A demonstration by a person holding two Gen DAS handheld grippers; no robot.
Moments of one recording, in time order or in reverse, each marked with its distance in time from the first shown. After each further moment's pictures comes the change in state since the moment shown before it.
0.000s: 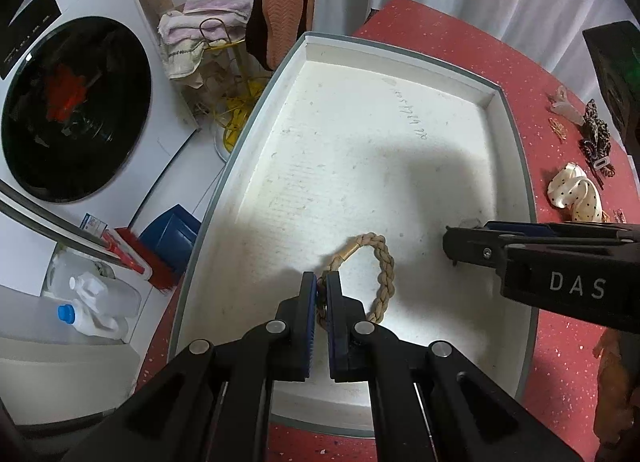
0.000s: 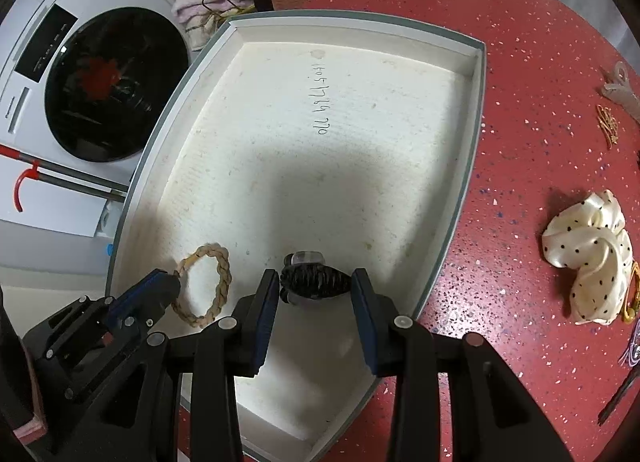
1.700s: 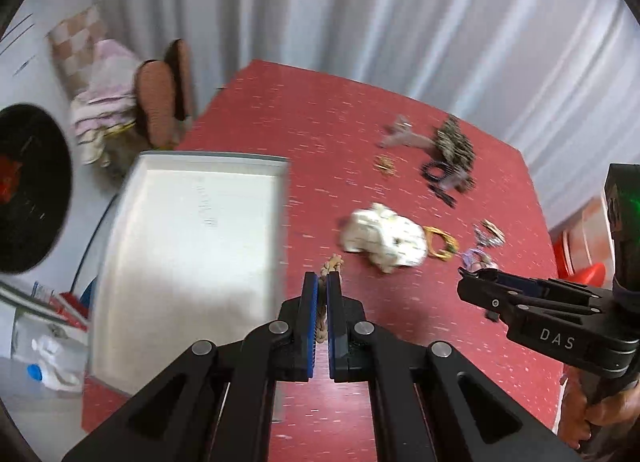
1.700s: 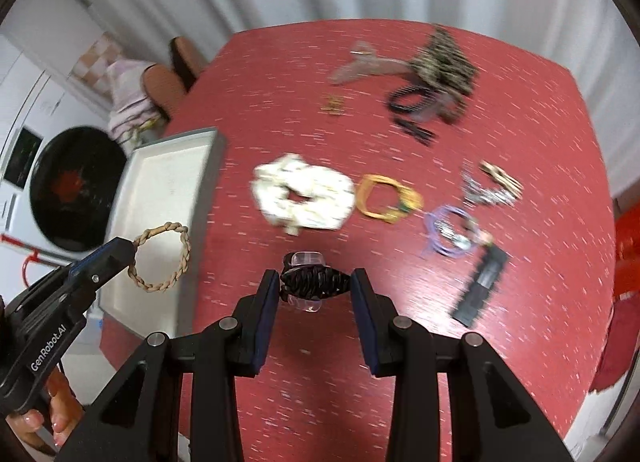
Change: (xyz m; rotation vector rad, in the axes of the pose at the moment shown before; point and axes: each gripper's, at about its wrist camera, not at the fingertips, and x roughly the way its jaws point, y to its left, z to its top) left arm -0.107 -0.129 0.027 0.135 -0.124 -0.239; right arm -0.173 -0.132 -0.100 0.245 -0.245 -0.104
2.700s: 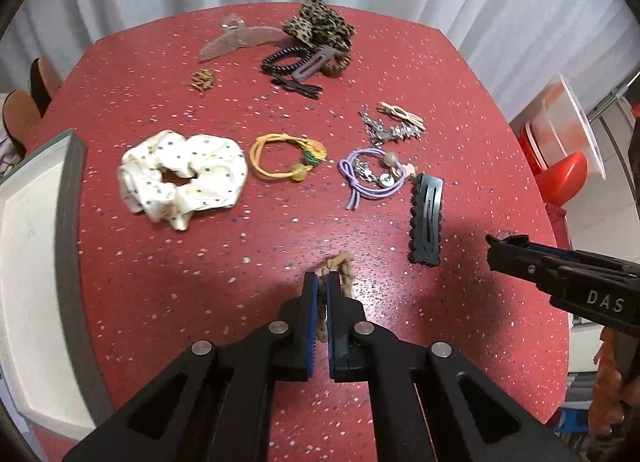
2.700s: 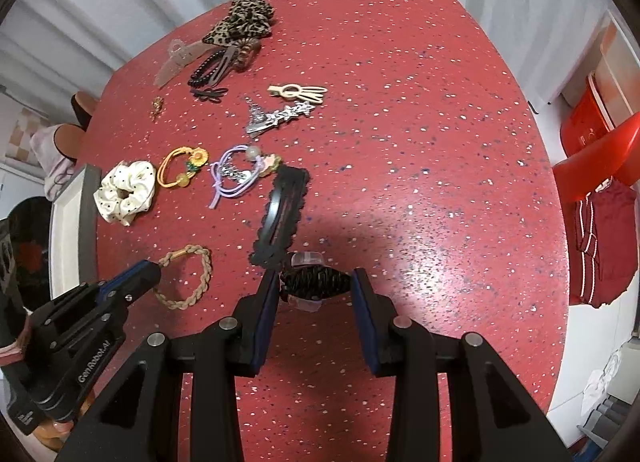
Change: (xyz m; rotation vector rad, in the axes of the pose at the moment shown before) left arm 0.106 -0.169 -0.051 0.296 0.215 -0.146; right arm -0.014 -0.175 -0.073 0.352 0.021 -0.113
